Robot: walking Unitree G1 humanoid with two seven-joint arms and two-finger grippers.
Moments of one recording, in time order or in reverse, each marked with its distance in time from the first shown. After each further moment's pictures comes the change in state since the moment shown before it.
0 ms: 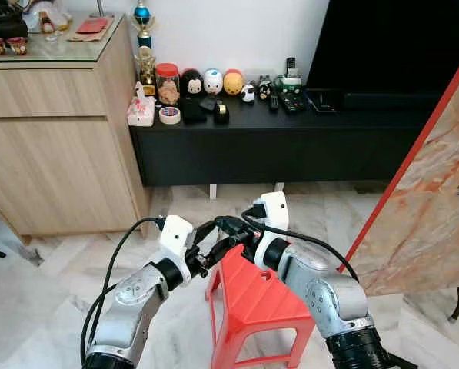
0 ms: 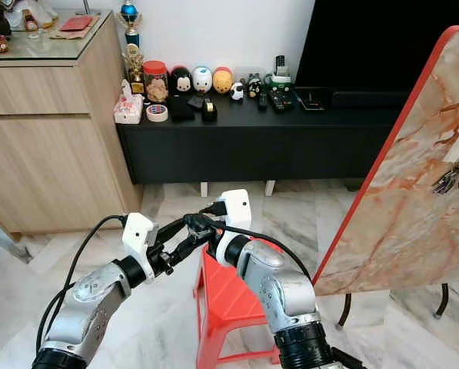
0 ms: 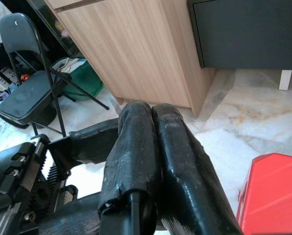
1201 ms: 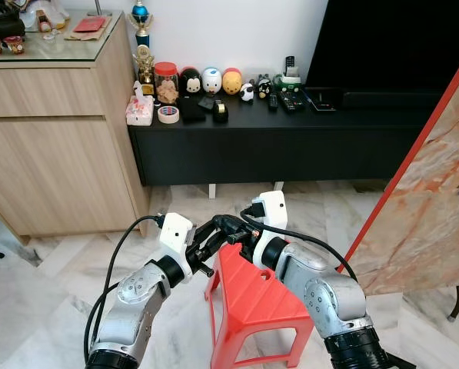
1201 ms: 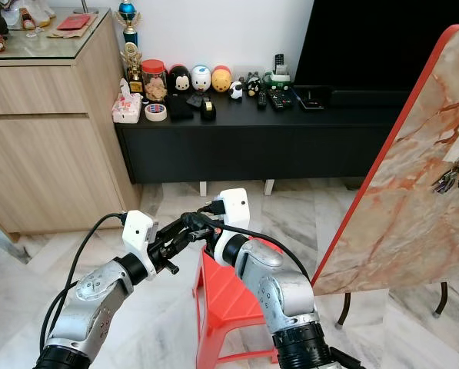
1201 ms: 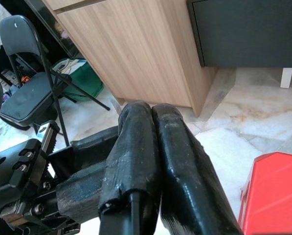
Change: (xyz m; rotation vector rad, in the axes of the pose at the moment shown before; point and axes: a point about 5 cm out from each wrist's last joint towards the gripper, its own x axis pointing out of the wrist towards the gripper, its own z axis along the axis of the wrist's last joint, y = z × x) left arm 0.001 0.003 0.000 0.002 -0.021 0.021; right arm 0.001 0.002 0.000 0.011 -0.003 0.001
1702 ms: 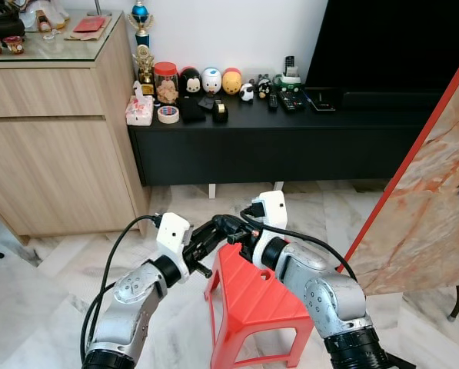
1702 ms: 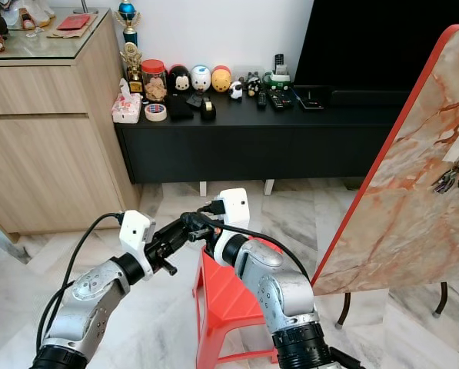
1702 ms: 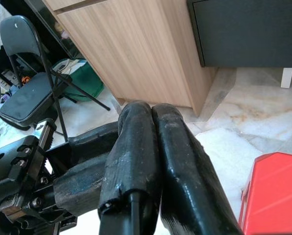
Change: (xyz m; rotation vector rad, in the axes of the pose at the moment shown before) left arm -0.003 0.004 0.000 0.008 0.005 0.011; right arm 0.000 0.000 0.000 0.001 -0.001 0.000
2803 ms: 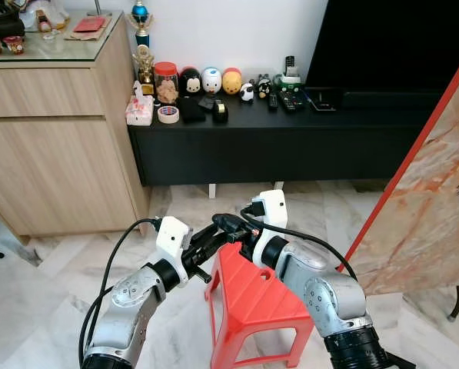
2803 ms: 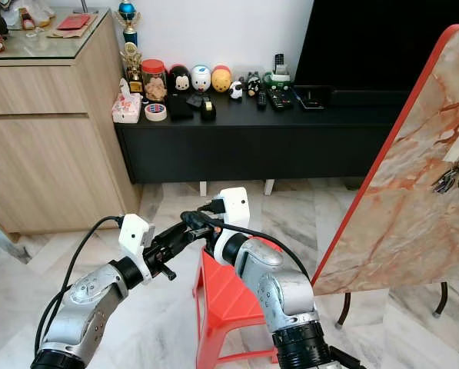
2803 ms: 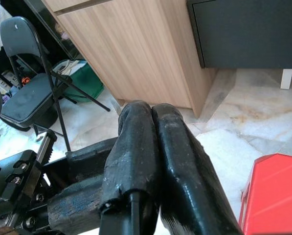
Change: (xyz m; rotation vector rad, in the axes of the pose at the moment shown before) left arm -0.003 -0.004 -0.003 -0.015 0.000 -0.042; right arm 0.000 0.000 0.001 -0.001 -0.004 0.000
